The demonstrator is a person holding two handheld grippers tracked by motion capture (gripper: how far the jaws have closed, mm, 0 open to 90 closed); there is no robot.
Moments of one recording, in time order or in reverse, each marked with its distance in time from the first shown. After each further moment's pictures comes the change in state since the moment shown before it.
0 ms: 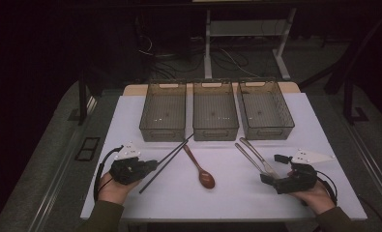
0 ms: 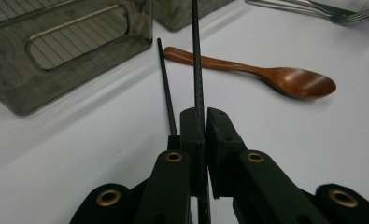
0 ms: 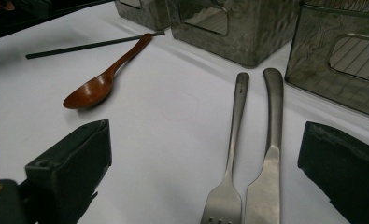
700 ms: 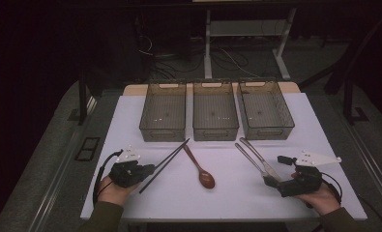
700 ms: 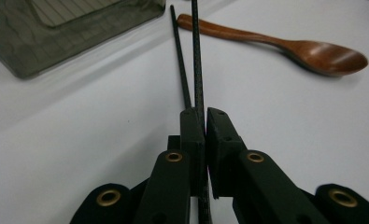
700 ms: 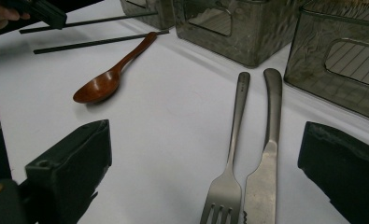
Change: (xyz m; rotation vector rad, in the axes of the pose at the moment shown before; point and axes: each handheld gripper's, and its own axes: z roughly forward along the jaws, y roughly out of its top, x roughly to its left) left arm 0.005 -0.017 0.006 0.059 0.031 -0.012; right arm 0.004 0.001 -0.012 0.007 -0.002 -0.021
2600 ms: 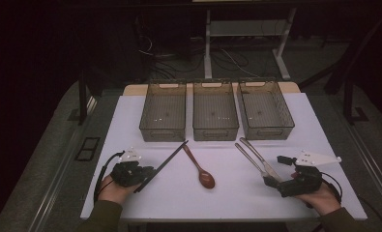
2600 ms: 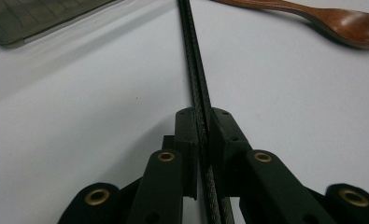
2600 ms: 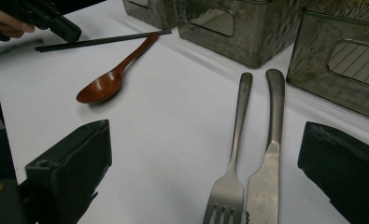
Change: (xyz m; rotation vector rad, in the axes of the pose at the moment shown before) left arm 0.018 -0.016 0.020 0.060 -0.028 -0.009; right arm 0.001 0.001 -0.001 0.005 0.009 0.004
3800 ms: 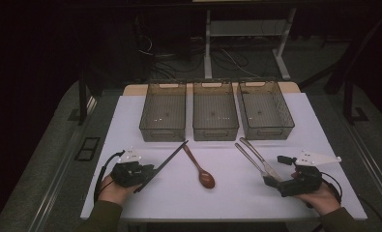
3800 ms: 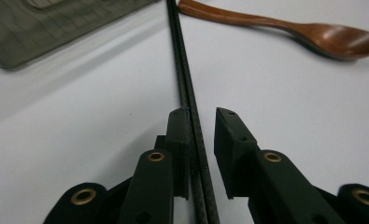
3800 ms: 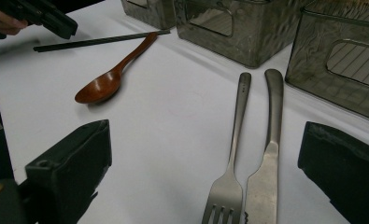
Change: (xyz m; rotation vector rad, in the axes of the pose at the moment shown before) left arm -0.007 0.004 -0.004 -0.023 0.002 0.034; right arm 0.000 0.000 0.000 -0.002 -0.003 0.000
